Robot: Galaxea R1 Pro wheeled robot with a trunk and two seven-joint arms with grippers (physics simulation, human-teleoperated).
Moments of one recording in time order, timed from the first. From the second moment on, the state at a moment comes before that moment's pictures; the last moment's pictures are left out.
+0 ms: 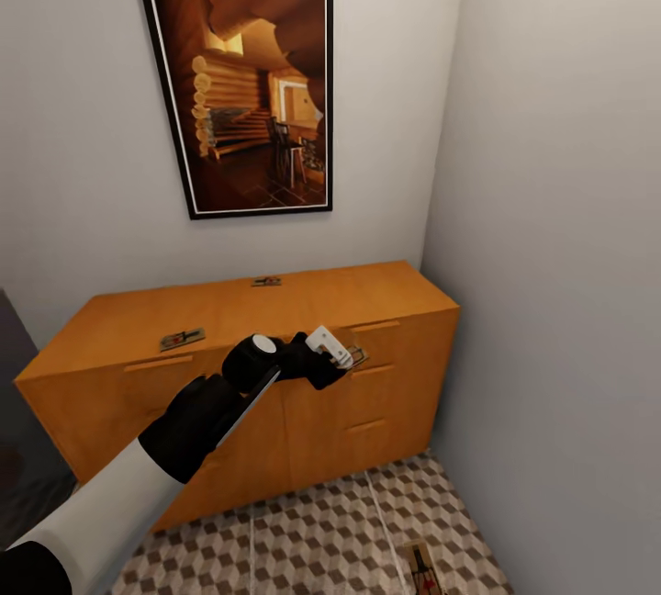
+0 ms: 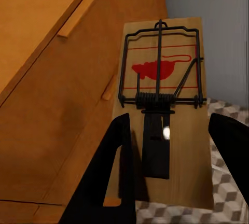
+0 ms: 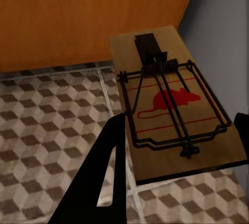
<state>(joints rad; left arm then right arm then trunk) -0.83 0.05 -0.66 -1.31 0.00 0.83 -0.40 -0.29 0.17 0.24 -0.02 0.09 -0.76 -0.45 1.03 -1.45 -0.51</state>
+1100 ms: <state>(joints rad) -0.83 0.04 -0.66 -0.89 0.00 0.62 -0.40 -0.29 0.17 0.24 -0.02 0.09 -0.76 -0.45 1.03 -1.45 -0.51</state>
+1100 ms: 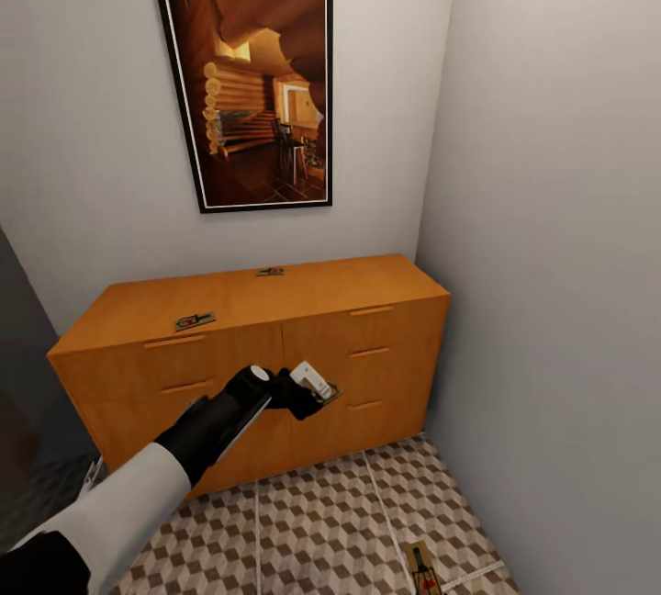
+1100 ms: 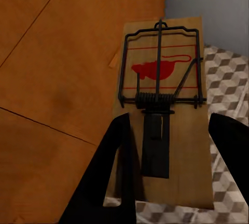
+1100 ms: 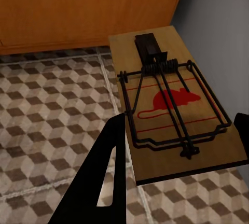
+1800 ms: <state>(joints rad) -0.83 0.01 -0.65 -0.06 0.15 -0.07 -0.40 -0.29 0.17 0.24 -0.02 0.09 -0.76 -0.44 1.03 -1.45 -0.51</state>
